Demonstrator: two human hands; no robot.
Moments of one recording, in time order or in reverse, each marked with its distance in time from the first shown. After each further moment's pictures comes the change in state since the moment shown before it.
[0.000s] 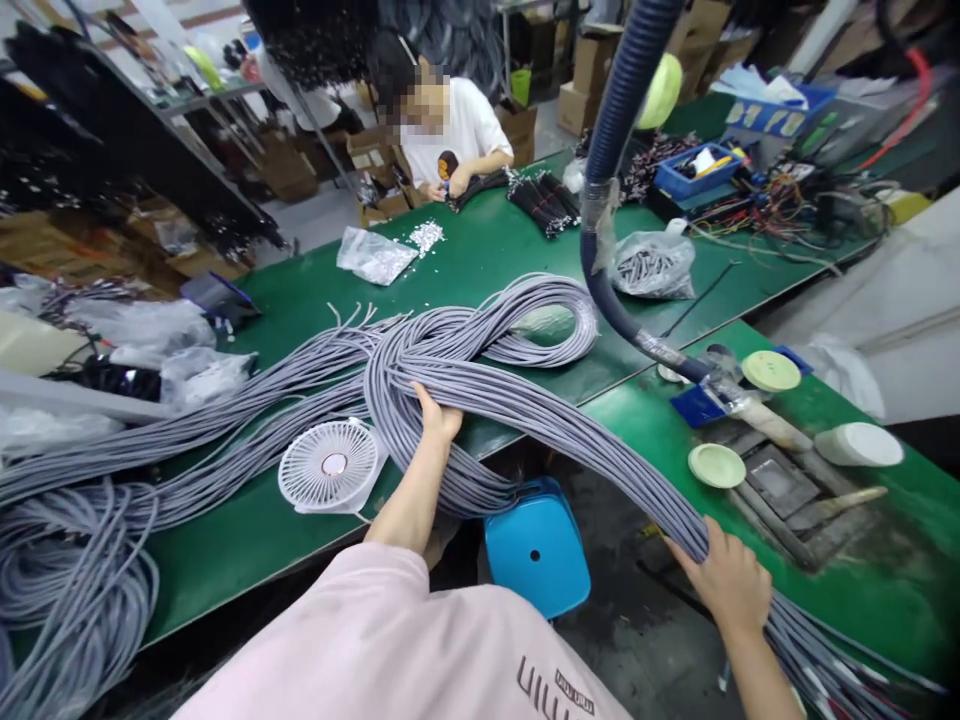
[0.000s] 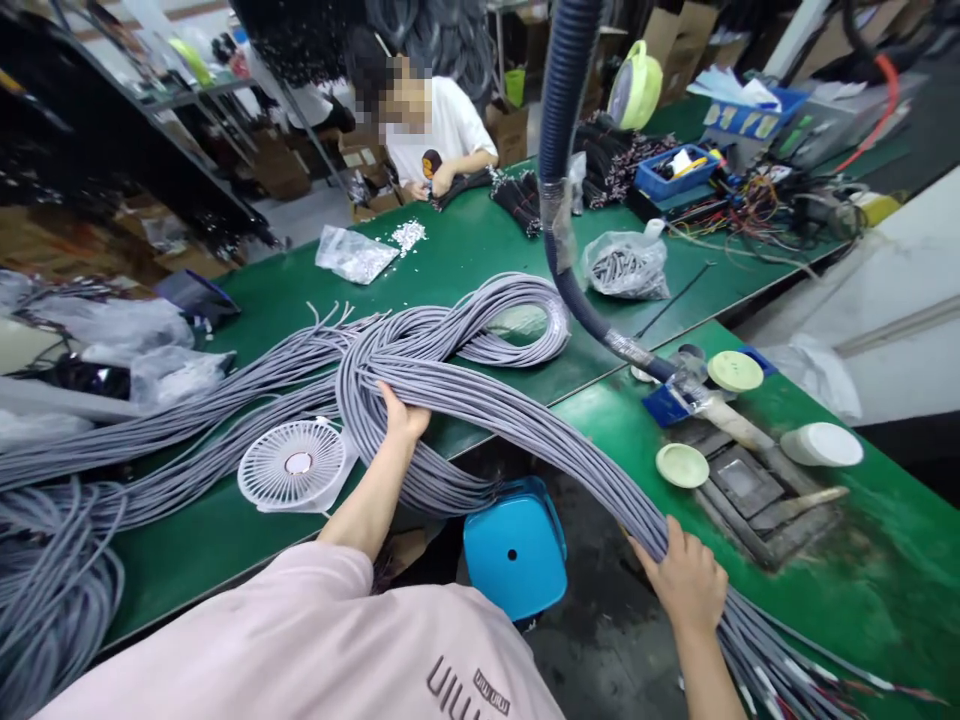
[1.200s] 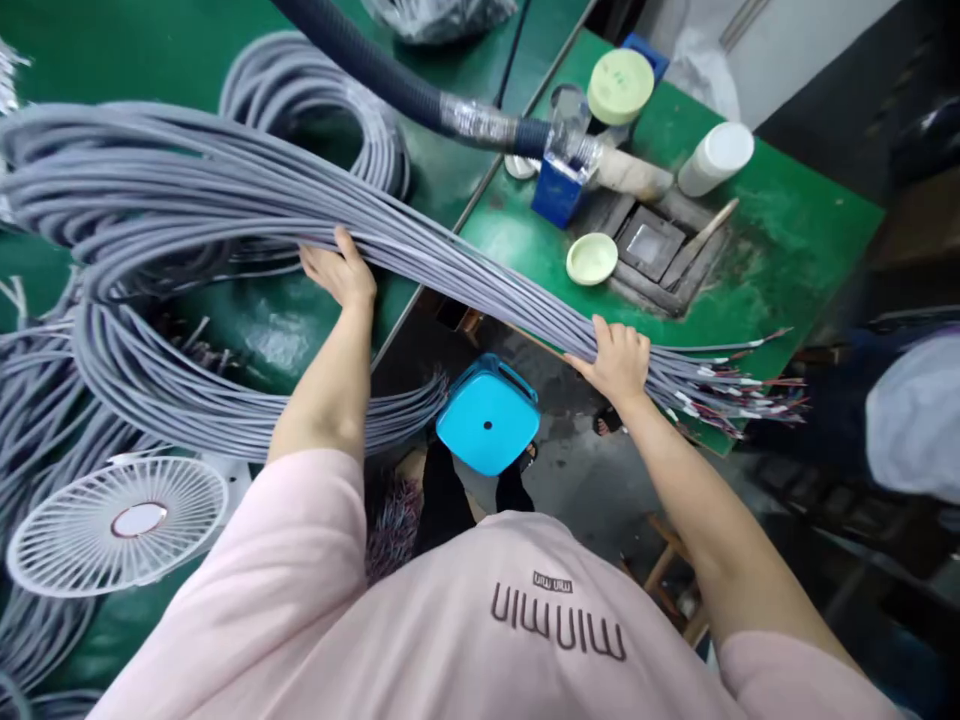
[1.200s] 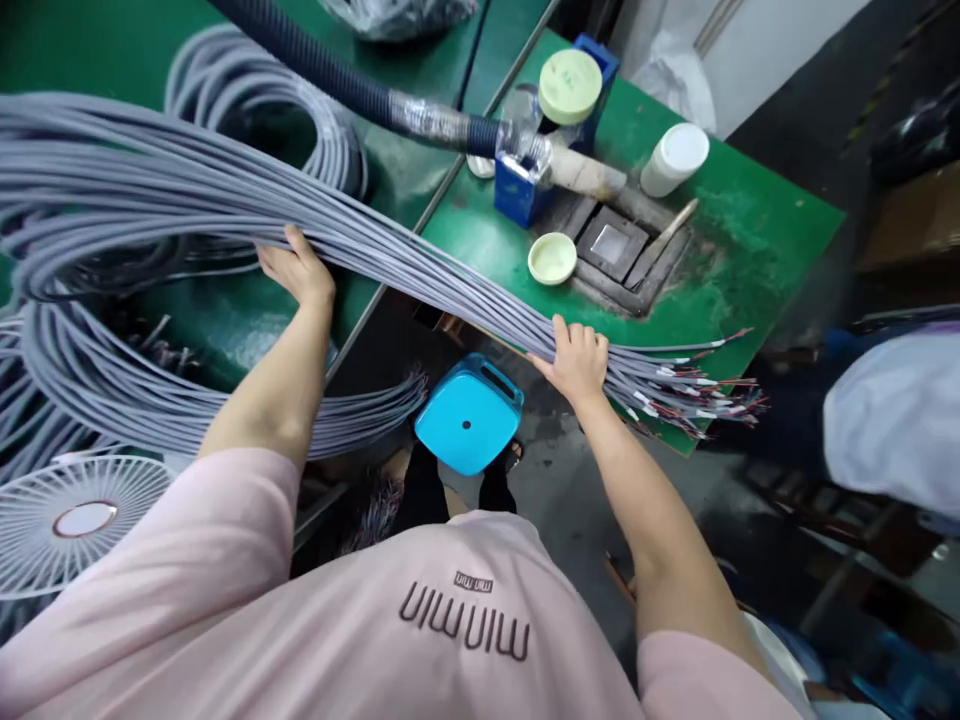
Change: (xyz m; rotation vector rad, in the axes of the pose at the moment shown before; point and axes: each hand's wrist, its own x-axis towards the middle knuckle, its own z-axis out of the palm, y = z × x) left_hand 0.063 -0.159 0.071 1.576 -0.122 0.649; right_hand 0.004 -0.009 -0.007 0.190 -0.284 0.220
